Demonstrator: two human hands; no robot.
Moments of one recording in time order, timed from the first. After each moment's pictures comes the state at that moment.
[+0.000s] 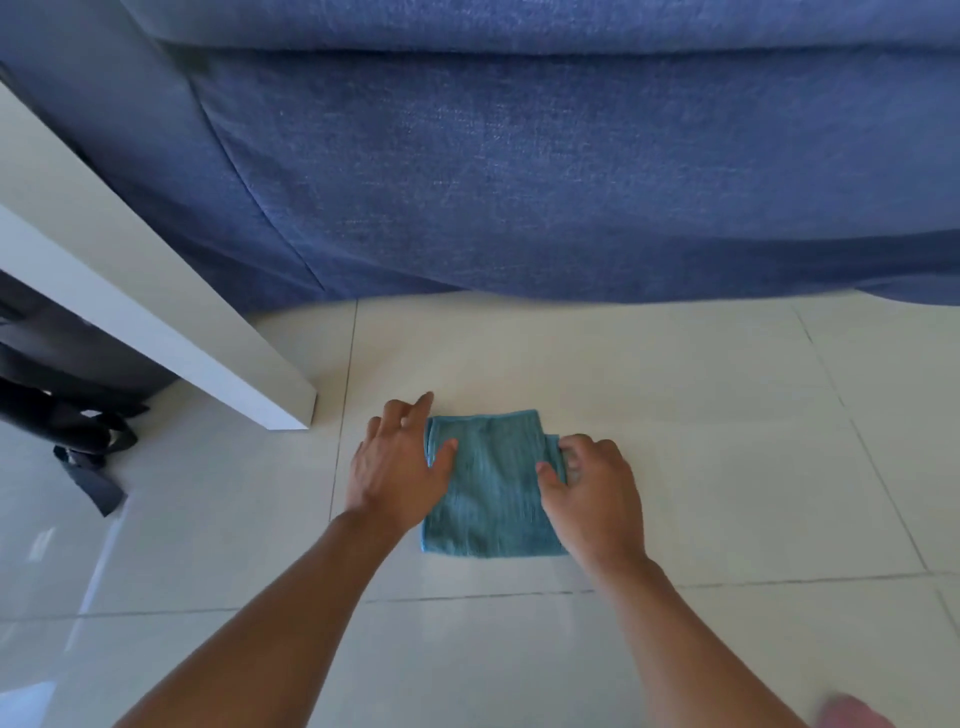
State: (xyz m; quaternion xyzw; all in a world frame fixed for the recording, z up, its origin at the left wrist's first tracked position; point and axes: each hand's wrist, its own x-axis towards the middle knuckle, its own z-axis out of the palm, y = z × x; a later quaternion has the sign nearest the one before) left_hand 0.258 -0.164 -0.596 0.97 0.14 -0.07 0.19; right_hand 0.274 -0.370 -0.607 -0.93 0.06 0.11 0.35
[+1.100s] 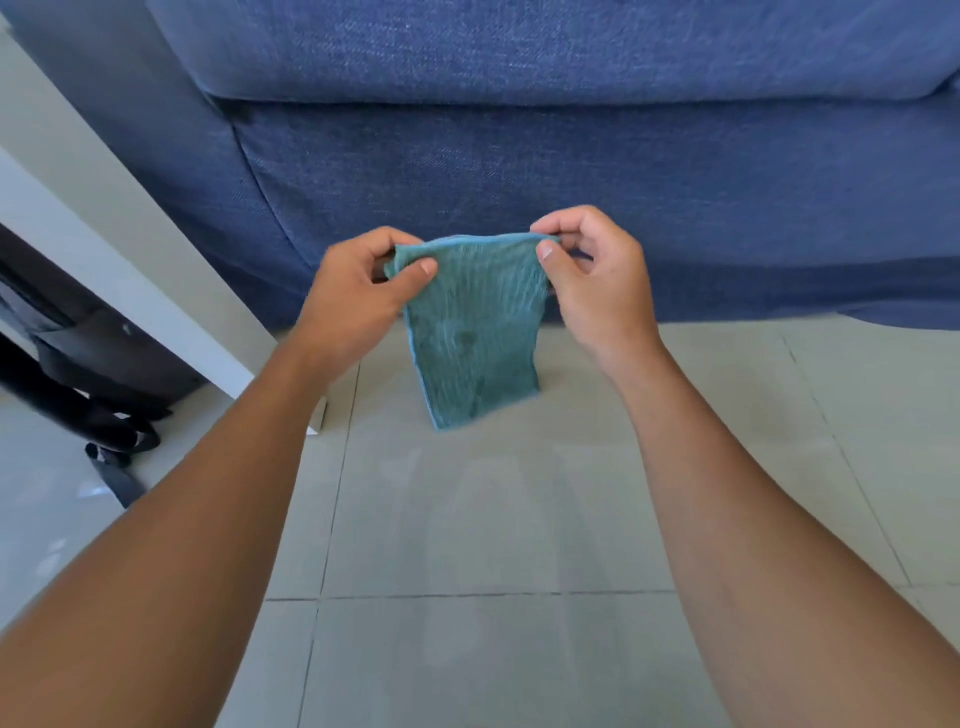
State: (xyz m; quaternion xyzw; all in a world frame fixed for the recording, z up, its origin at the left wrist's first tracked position) left_hand 0.335 -0.134 -0.450 0.82 0.02 0.10 0.57; right_hand 0.391 -0.349 -0.462 -0.76 -0.15 -0.06 0.63
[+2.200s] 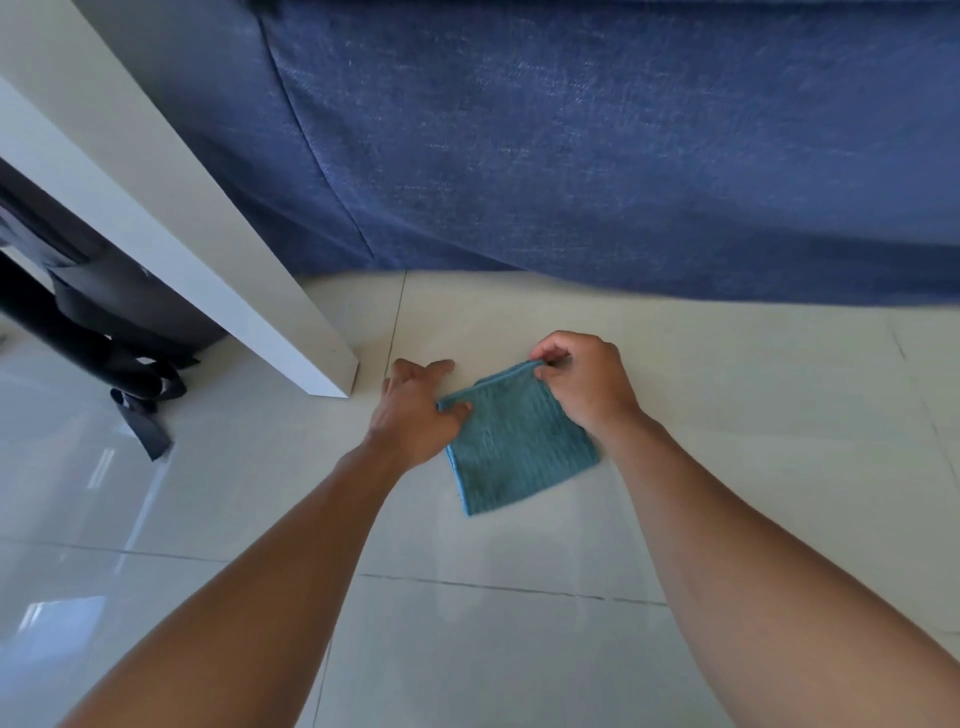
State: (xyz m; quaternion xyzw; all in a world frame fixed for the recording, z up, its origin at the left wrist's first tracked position) left_hand 0.288 -0.130 -0.599 0.91 0.24 -0.11 0.31; right_hand 0.387 -0.318 -0.609 -0.88 -0.13 0.12 0.44
